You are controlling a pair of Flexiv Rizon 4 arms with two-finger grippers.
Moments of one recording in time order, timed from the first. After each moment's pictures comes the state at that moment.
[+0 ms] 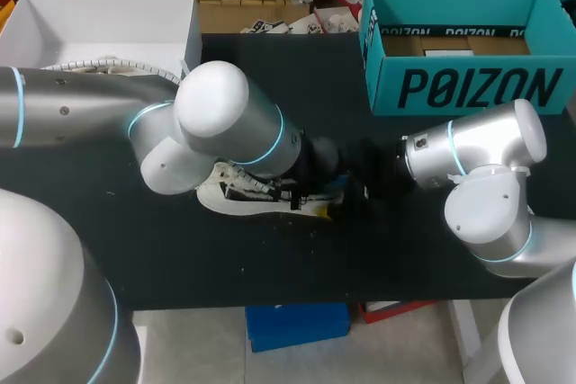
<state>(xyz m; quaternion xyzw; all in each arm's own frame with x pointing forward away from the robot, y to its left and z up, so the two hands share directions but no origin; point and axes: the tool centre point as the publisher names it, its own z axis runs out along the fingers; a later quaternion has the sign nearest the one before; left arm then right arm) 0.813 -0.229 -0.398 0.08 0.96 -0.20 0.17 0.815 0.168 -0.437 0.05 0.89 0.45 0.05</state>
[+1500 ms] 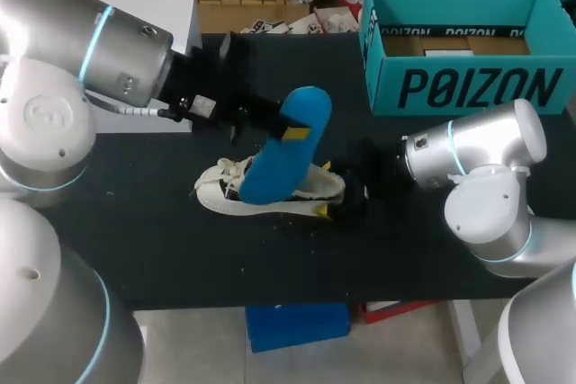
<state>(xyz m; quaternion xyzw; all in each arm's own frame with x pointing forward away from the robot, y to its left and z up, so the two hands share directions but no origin) 0.703 -0.195 -0.144 -0.03 0.85 -0.52 -0.07 0.815 0.168 -0.437 0.05 0.89 0.45 0.05</state>
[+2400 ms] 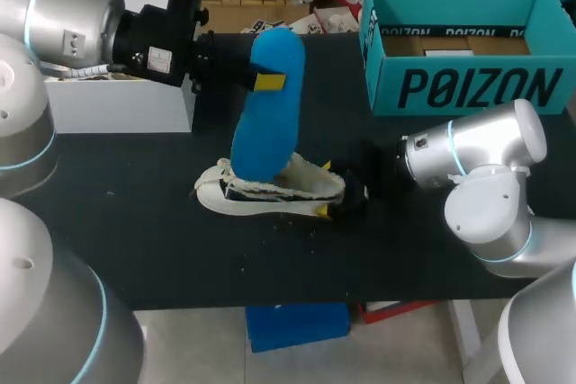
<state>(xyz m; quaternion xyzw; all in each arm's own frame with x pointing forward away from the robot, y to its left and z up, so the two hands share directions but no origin) 0.707 -0.169 -0.057 -0.06 0.79 -0.60 -0.11 0.815 0.168 -0.437 0.05 0.89 0.45 0.05</state>
